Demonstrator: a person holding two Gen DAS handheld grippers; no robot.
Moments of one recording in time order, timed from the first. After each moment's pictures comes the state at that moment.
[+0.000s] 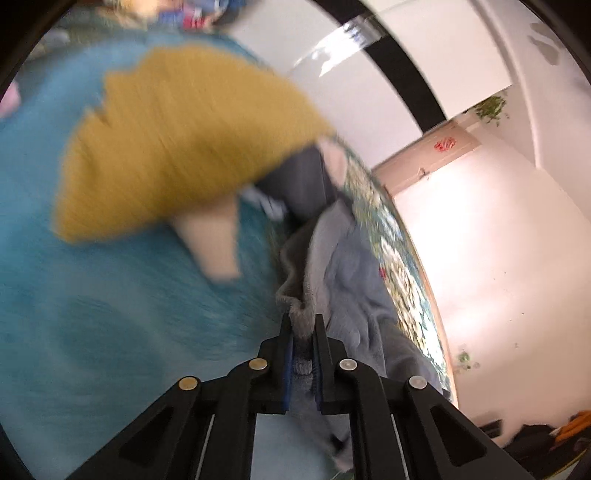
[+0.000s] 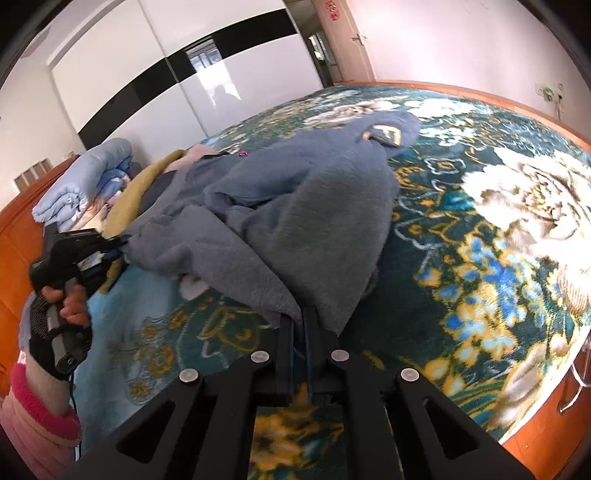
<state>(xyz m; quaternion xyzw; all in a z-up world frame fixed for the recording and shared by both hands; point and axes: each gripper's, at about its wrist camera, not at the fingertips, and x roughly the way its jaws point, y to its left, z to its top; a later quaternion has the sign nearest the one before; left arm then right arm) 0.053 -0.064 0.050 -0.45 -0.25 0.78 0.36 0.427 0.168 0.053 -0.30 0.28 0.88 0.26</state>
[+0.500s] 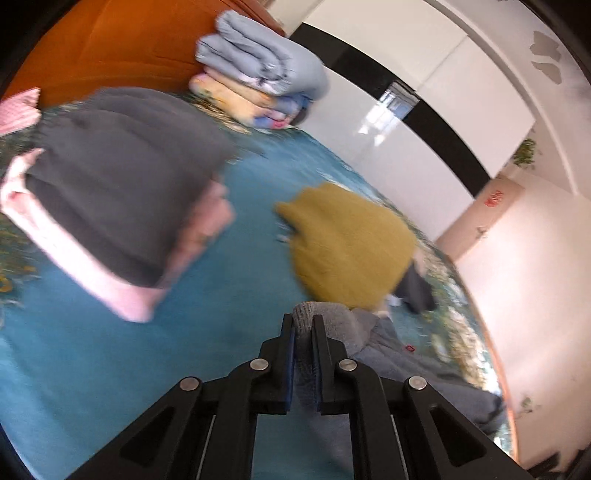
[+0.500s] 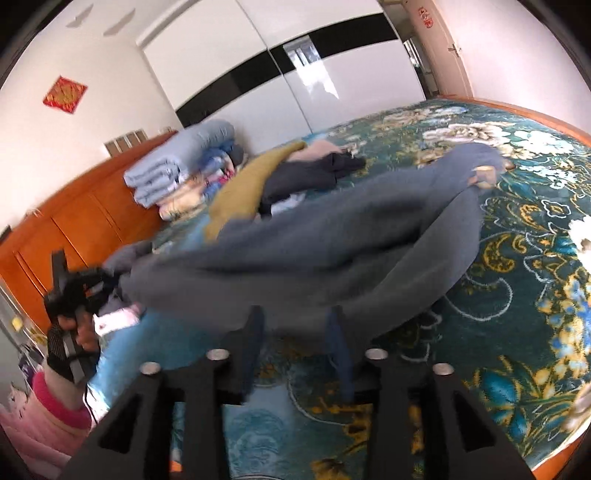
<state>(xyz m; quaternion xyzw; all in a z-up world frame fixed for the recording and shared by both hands) 0.062 -0.264 0.087 -0.37 -0.23 0.88 0.20 0.404 0.112 0.093 -0.25 0.26 0.93 0.08</state>
